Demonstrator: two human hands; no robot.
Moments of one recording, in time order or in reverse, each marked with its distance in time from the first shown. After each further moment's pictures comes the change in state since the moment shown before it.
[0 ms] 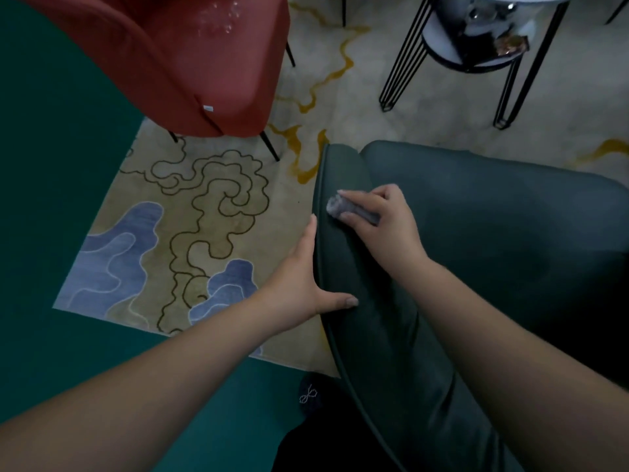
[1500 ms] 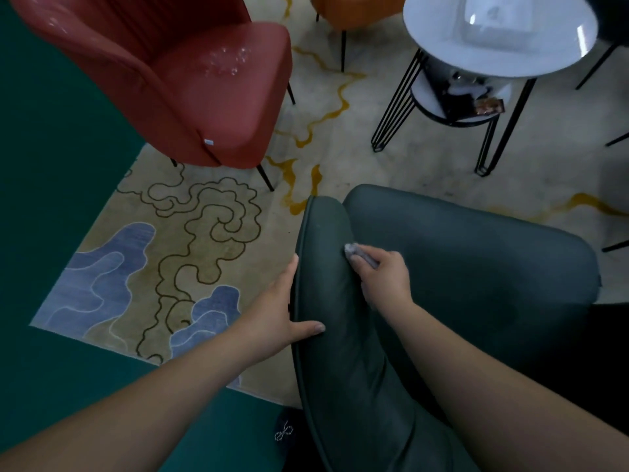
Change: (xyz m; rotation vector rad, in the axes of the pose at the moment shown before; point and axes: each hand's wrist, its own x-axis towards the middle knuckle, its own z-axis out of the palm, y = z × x) left_hand 0.007 0.015 -0.013 0.102 0.039 -0.024; right_hand 0.018 0.042 -0.017 0.209 0.009 0.381
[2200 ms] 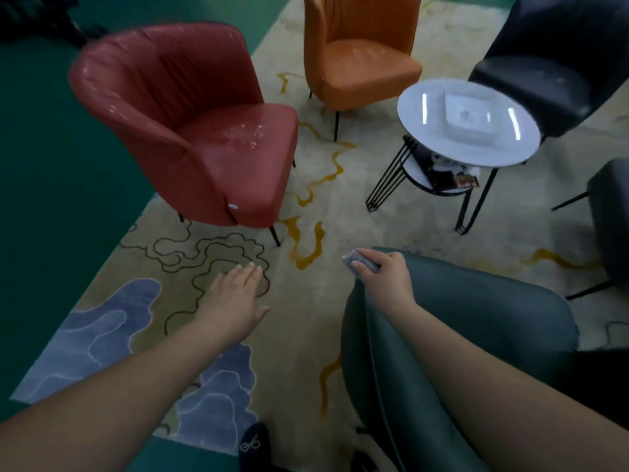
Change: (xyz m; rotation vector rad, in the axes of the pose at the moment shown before) left_hand 0.031 -0.084 -0.208 0.716 0.213 0.091; right_hand 0.008 -0.171 0.073 -0.239 0.106 -0.126
